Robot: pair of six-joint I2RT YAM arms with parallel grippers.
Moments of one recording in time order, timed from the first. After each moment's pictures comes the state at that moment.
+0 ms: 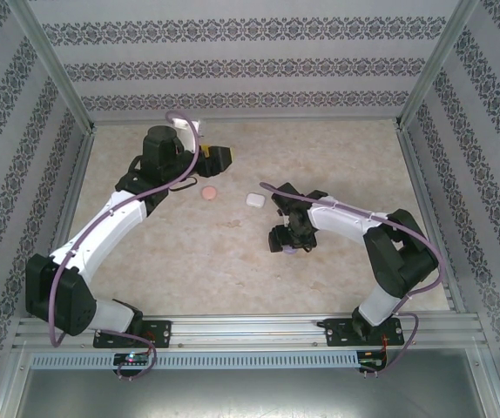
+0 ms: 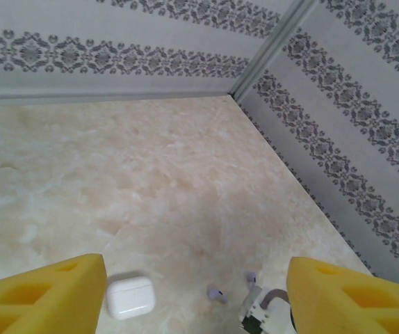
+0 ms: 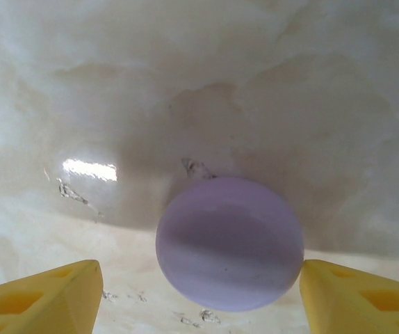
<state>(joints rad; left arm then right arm) -0.35 1.38 1.18 -0.14 0.37 -0.38 0.59 1.67 1.01 -0.80 -0.10 0.47</state>
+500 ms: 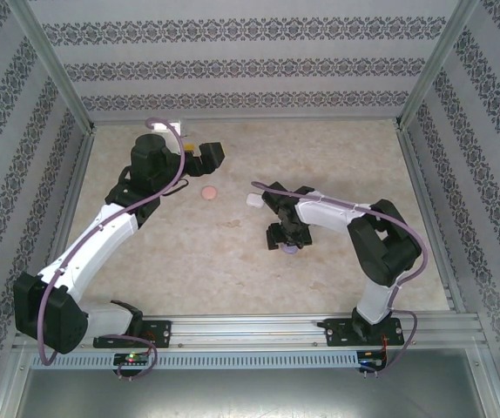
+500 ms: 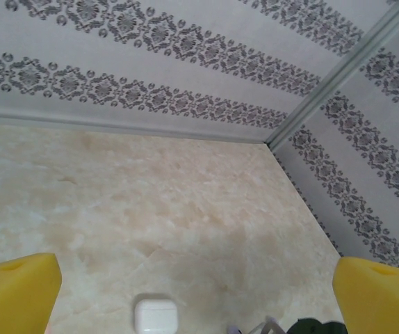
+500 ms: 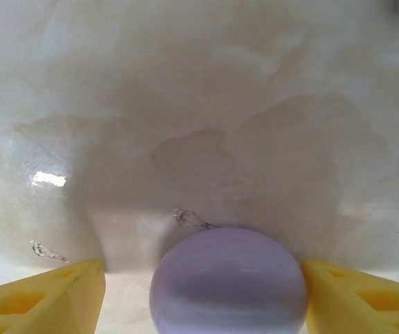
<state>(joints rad) -0.34 1.27 1.09 -0.08 0.19 -0.48 0.63 1.80 1.11 -0.84 -0.02 0.53</state>
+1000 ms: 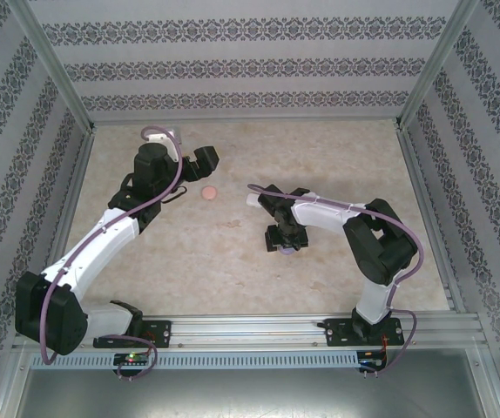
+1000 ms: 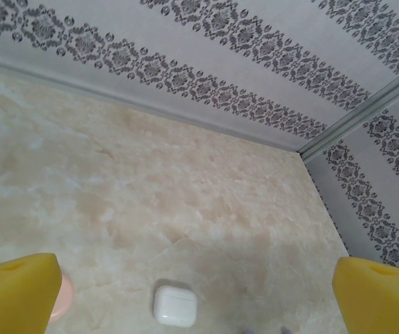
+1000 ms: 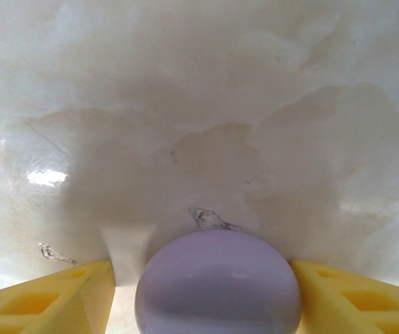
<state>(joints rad) -0.33 1.27 1.00 -0.06 0.11 -0.60 0.65 1.81 1.11 -0.84 -0.01 0.56</state>
